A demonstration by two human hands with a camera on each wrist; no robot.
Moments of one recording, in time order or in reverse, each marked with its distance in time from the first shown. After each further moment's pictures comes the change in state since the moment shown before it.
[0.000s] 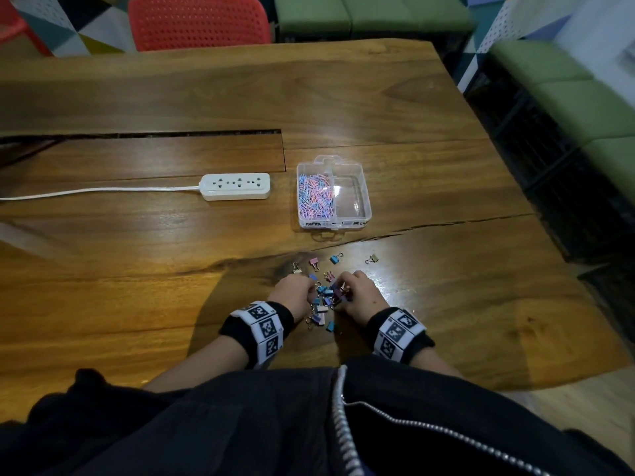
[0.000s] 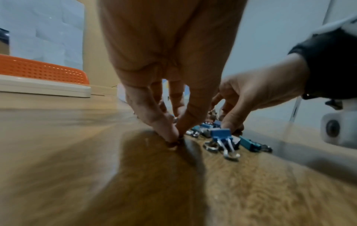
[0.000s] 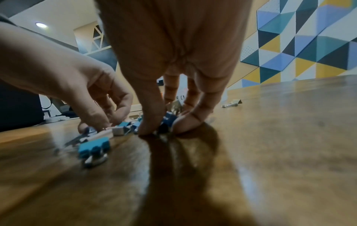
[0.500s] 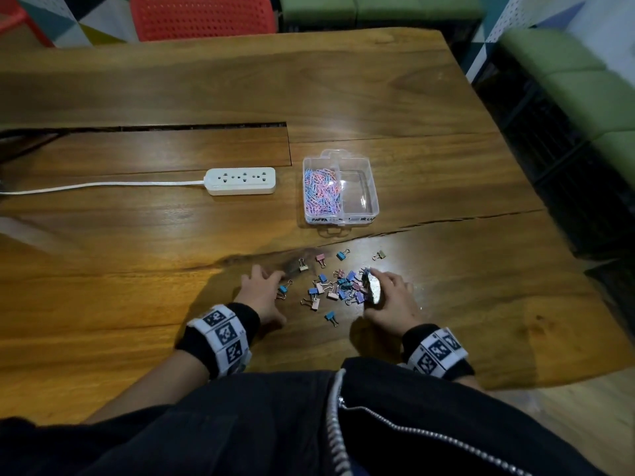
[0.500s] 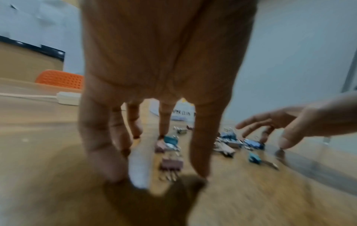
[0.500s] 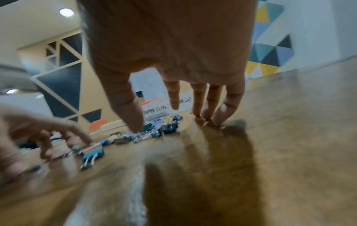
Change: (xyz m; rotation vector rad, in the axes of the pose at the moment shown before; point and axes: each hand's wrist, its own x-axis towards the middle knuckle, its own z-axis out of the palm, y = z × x) left_hand -0.017 -0.050 -0.015 -0.006 -0.110 -0.244; right_hand -0.023 0.029 -0.012 0.016 0.058 0.128
